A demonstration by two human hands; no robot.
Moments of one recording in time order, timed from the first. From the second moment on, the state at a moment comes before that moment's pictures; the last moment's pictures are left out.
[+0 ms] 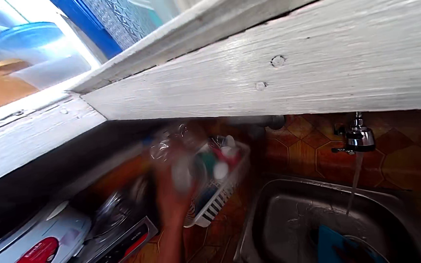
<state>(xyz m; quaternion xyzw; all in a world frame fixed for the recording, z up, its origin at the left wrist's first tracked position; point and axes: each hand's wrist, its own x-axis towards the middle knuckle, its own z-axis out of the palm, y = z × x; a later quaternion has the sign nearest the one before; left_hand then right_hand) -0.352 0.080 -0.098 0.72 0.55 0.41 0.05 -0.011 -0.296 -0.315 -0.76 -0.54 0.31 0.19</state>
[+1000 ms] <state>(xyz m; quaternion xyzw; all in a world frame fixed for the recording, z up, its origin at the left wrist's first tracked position) -0.118 -0.066 -0.196 0.95 0.23 -0.01 0.21 0.034 -0.255 -0.289 -0.65 -0.02 0.29 0.71</state>
